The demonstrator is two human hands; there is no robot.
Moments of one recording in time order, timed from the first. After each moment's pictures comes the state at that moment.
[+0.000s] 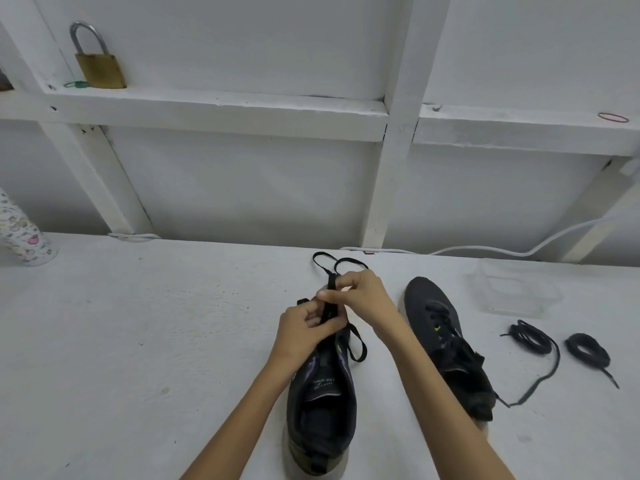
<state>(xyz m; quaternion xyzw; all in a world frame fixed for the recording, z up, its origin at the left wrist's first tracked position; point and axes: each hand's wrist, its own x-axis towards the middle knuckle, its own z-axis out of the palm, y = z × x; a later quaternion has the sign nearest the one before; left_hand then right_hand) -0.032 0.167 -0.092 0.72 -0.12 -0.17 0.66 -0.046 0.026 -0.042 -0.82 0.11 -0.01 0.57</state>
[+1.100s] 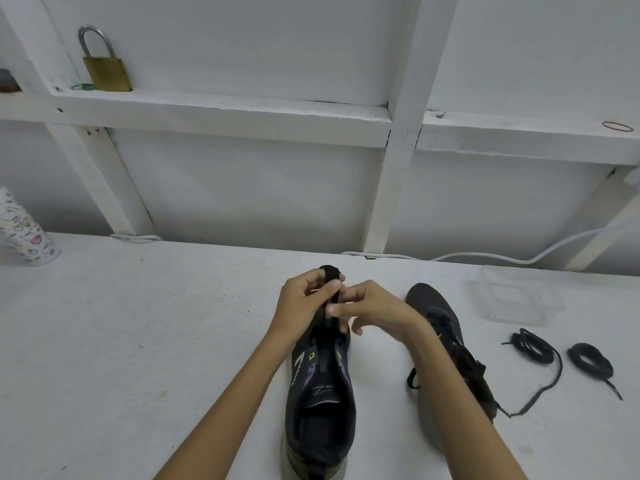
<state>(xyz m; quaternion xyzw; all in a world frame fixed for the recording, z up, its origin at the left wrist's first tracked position) -0.007 0.157 -0.053 0.68 -0.16 -0.14 0.70 -0.043 -0.003 -0.046 -0.76 0.05 0.17 0.62</state>
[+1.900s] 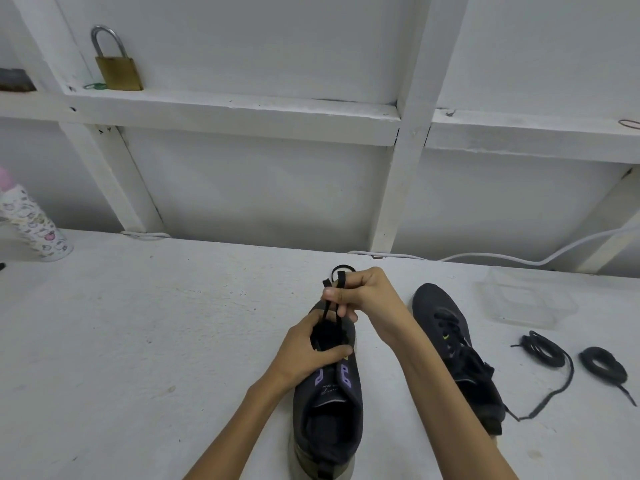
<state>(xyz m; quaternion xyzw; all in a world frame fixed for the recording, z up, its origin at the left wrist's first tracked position) -0.032 0.183 -0.115 0.79 -0.20 -0.18 0.56 -0.049 0.031 -0.025 -0.71 0.05 0.02 0.70</state>
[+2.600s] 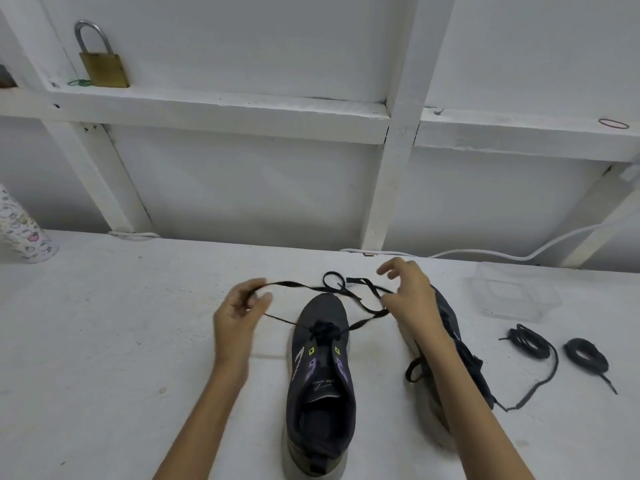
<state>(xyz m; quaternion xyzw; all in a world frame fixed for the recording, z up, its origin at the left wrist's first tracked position) -0.018 0.223 -0.080 0.62 -0.02 0.03 0.78 -0.070 -0.022 -0.041 -0.90 0.21 -0.12 0.35</state>
